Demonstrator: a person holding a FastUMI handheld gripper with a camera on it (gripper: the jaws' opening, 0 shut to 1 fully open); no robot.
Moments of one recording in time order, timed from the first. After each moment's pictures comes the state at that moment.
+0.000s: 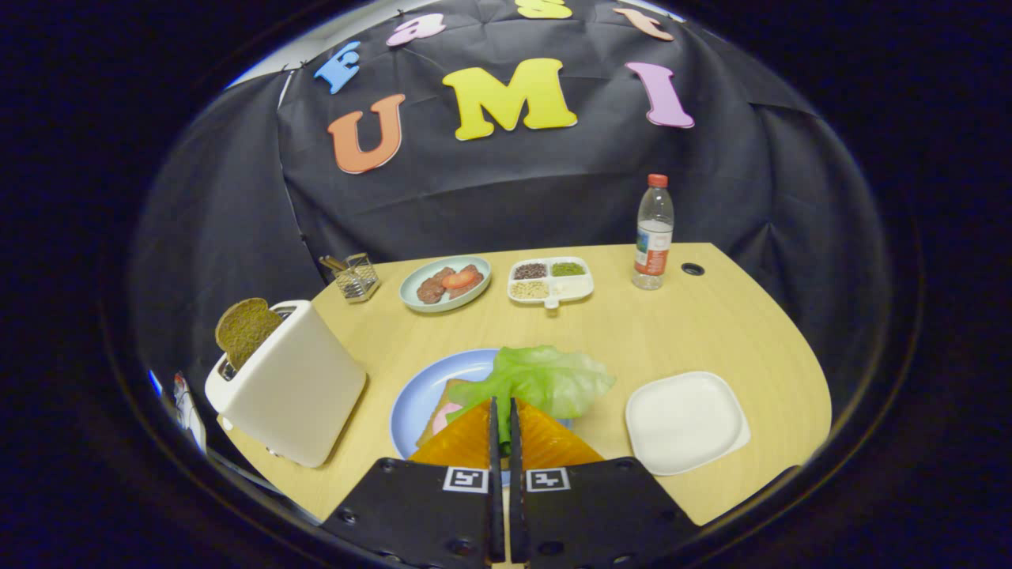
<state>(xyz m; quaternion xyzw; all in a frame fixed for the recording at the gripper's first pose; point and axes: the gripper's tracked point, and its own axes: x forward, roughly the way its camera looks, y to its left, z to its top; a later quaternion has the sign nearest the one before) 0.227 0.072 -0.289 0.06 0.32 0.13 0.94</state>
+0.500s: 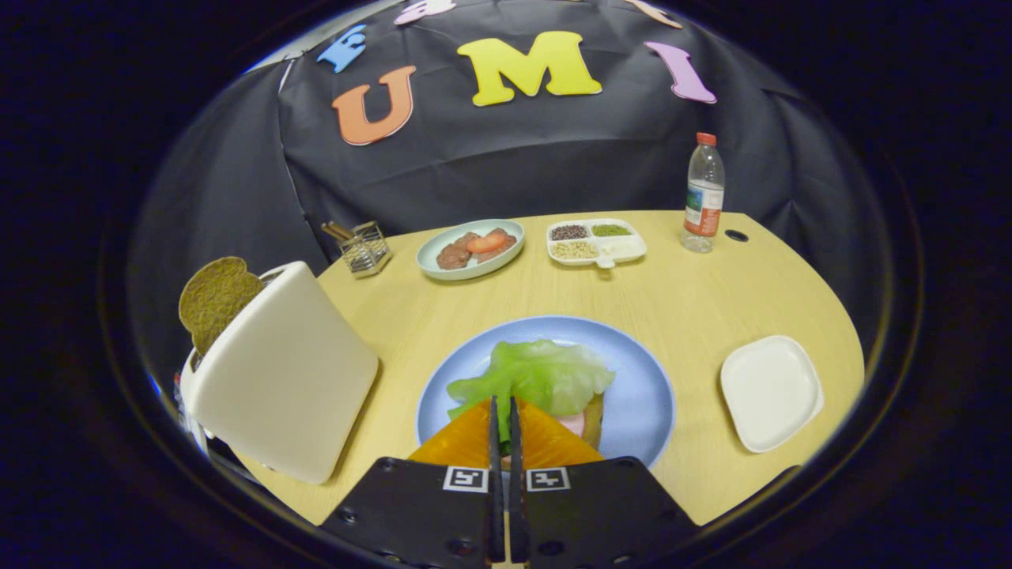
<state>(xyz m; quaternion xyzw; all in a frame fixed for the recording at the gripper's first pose) 0.239 0.128 -0.348 0.07 0.35 0.13 0.92</state>
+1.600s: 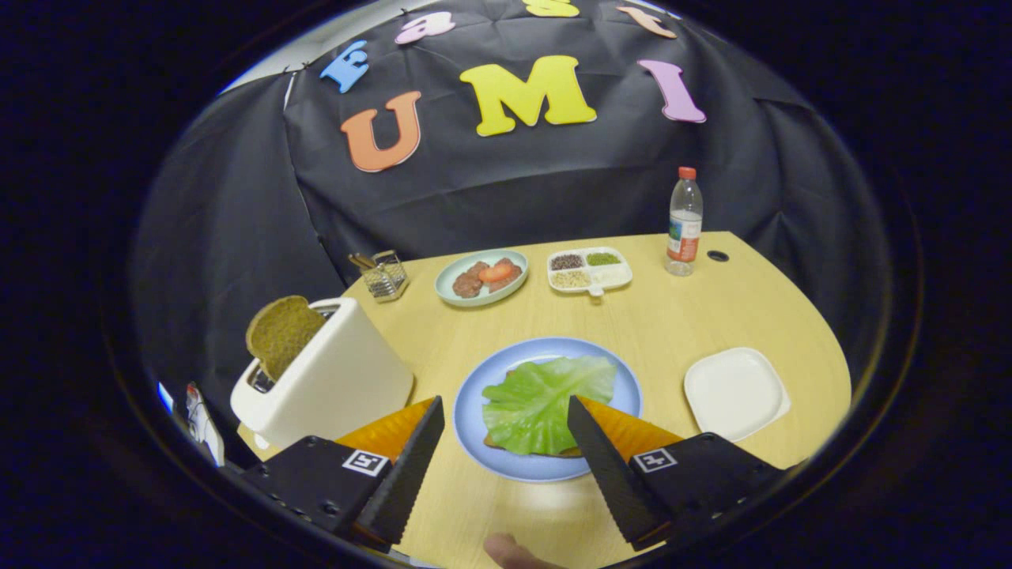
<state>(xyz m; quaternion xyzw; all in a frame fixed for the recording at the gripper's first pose) 0.195 0.124 -0.259 0.08 0.31 0.13 0.94</state>
